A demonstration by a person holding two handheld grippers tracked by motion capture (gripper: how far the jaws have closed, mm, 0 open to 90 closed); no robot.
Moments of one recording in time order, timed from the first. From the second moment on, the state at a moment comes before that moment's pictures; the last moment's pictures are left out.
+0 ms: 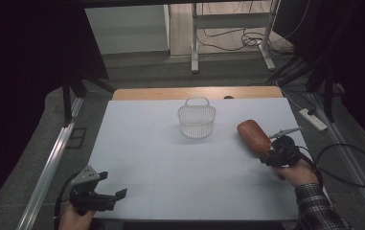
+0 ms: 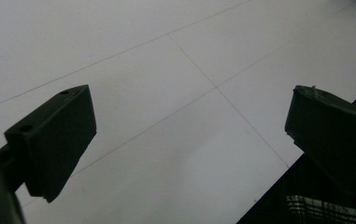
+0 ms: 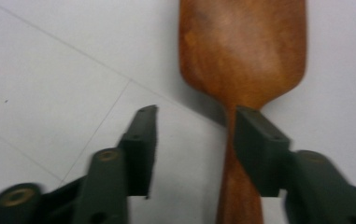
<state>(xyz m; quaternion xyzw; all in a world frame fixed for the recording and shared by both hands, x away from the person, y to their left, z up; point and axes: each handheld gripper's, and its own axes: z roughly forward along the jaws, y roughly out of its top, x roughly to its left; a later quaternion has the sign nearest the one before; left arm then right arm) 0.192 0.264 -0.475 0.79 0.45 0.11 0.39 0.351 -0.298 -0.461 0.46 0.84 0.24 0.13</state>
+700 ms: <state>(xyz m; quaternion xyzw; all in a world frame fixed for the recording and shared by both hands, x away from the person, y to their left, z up) 0.192 0.264 -0.475 0.79 0.45 0.11 0.39 0.358 -0.319 -0.456 0.49 0.82 0.26 0.16</state>
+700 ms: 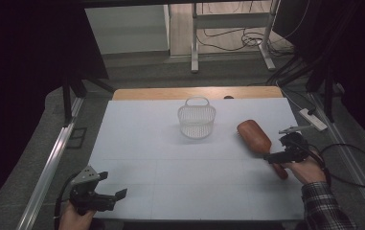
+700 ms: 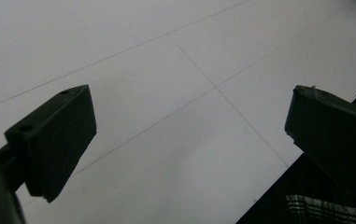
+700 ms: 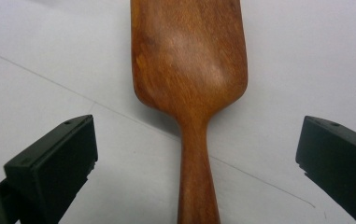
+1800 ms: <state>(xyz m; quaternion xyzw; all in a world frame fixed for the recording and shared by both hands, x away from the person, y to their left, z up) 0.192 0.264 -0.475 0.79 0.45 0.11 0.39 0.376 -0.318 -0.493 0.50 0.84 0.18 0.12</state>
